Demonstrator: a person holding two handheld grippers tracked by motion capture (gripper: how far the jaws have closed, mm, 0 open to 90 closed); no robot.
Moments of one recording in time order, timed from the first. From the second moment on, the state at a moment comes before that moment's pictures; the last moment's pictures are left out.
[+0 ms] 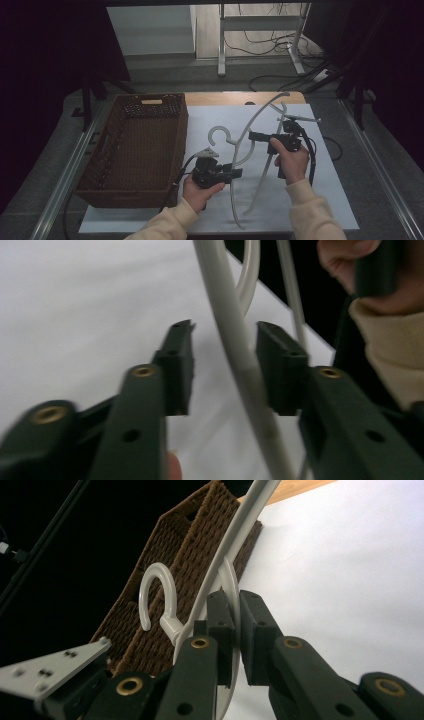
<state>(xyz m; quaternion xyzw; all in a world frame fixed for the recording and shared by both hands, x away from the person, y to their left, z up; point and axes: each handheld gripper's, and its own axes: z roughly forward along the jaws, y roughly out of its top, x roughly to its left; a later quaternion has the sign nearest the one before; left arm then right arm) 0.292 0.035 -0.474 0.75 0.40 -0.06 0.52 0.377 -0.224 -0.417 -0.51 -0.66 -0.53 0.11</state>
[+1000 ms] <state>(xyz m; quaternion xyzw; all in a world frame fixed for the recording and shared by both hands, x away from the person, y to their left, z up) 0.296 0.052 -0.468 0.73 0.42 -0.04 0.53 0.355 -0.224 -0.401 -0.43 -0.75 -0.51 0.04</state>
